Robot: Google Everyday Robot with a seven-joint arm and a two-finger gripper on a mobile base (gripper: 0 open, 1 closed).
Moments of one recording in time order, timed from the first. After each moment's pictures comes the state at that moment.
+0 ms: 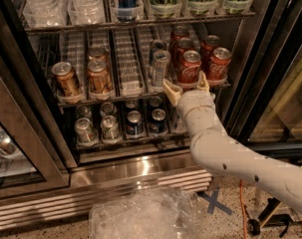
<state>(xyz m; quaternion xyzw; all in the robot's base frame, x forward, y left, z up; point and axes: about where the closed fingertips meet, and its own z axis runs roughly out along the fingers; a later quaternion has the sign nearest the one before) 0.651 -0.110 0.844 -0.09 0.68 0.01 0.73</state>
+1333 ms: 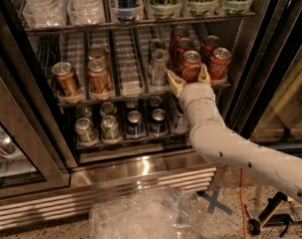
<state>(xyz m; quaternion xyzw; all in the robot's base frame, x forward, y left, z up) 0.686 -0.122 0.848 -0.09 0.66 -0.02 0.74</state>
